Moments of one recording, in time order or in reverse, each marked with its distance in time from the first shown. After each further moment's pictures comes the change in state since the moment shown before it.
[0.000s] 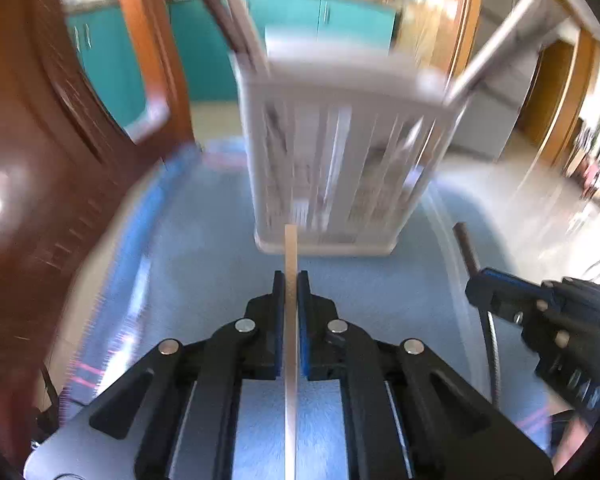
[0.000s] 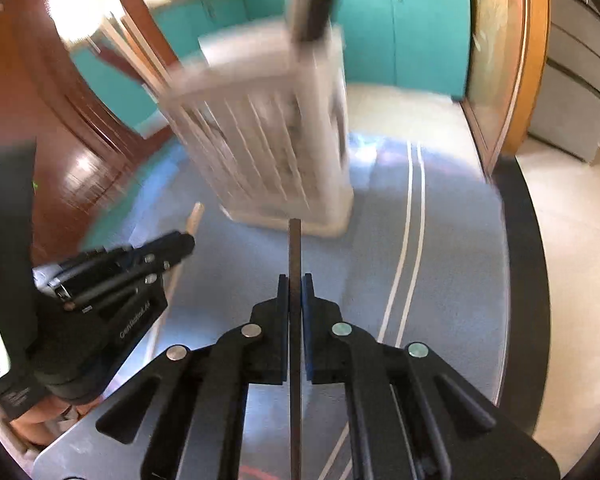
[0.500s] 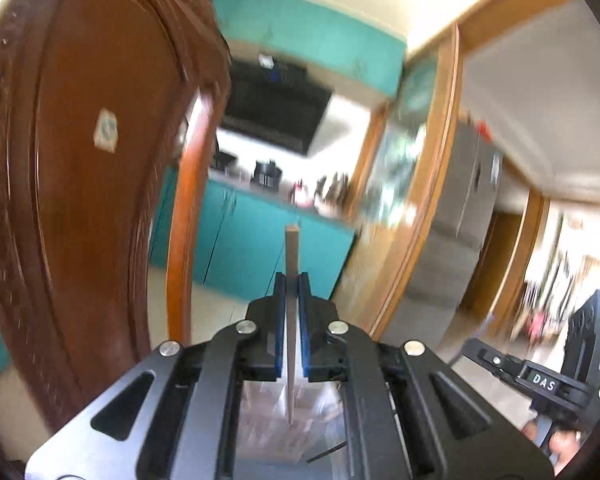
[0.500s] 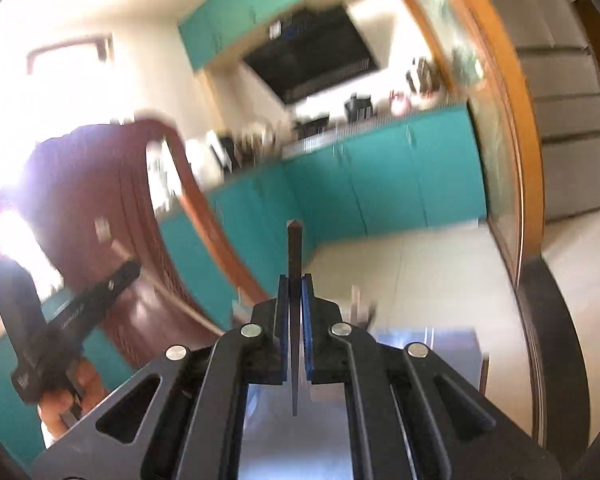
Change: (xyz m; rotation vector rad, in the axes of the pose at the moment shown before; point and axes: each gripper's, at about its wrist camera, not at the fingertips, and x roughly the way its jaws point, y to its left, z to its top) left arm -0.184 0.046 0.102 -0.222 -0.697 -0.200; right arm -0.192 -0.002 0.083 0.111 -0.593 0.181
